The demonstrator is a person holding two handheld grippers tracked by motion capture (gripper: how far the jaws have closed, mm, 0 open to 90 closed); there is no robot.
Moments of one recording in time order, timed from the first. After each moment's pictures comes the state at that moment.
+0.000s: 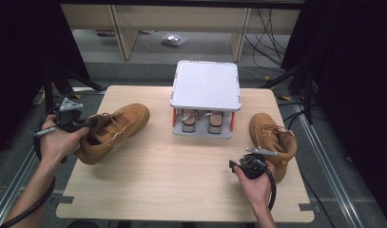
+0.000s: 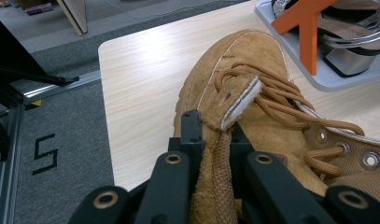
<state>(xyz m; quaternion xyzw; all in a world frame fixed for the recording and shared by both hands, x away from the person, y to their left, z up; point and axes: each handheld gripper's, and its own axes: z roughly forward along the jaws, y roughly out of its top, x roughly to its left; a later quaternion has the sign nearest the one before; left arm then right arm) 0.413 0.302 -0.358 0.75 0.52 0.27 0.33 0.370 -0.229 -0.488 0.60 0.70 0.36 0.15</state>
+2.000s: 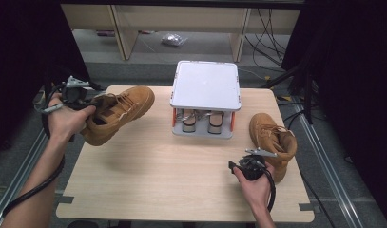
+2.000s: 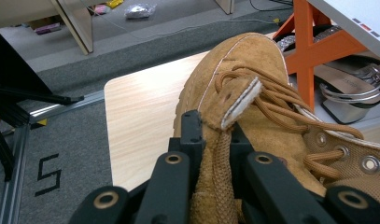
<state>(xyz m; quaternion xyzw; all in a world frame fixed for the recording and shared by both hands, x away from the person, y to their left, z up) 0.450 0.283 -0.320 0.73 0.51 0.29 0.34 0.368 -0.228 -0.490 0.59 0.71 0.36 0.14</state>
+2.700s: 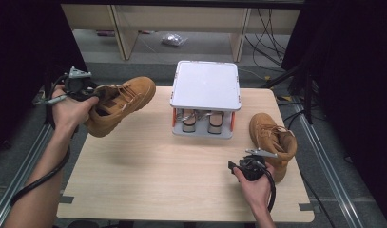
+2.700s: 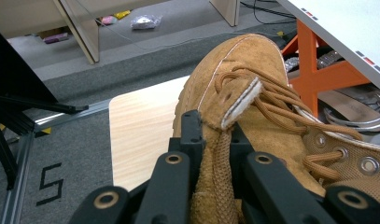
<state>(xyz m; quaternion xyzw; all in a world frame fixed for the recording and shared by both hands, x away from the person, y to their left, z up) 0.468 0.274 -0.307 0.72 0.52 0.30 0.36 0.364 -0.225 -0.488 0.61 0.69 0.37 0.13</state>
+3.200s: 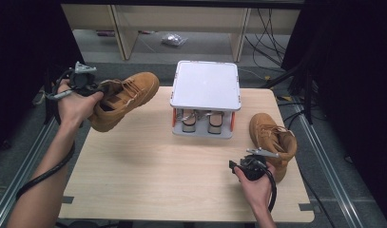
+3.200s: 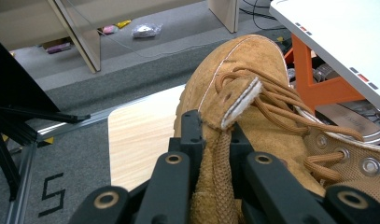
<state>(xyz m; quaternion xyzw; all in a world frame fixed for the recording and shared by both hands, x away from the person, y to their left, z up) 0.477 0.263 -0.298 0.72 0.50 0.31 0.36 0.366 -0.229 -0.488 0.59 0.70 0.37 0.15</state>
